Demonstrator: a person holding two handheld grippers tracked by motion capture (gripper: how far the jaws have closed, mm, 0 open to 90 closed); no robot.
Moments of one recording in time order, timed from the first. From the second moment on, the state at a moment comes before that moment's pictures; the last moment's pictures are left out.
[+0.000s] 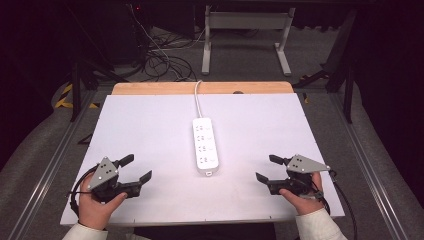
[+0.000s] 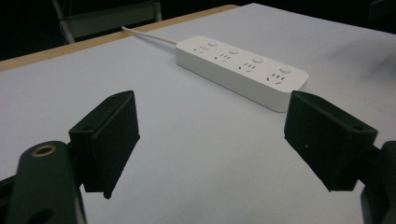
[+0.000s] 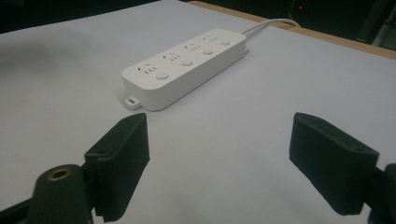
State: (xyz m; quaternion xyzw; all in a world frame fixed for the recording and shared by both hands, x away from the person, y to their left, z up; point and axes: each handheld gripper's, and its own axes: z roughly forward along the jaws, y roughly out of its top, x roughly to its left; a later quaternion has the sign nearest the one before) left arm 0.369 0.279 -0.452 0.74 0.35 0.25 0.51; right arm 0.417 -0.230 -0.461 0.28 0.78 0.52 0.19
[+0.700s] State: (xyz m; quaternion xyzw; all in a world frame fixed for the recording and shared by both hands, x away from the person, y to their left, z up) left arm 0.367 0.278 -0.440 0.75 0.37 0.23 0.49; right arm 0.416 -0.230 -0.461 0.28 0.79 0.52 0.19
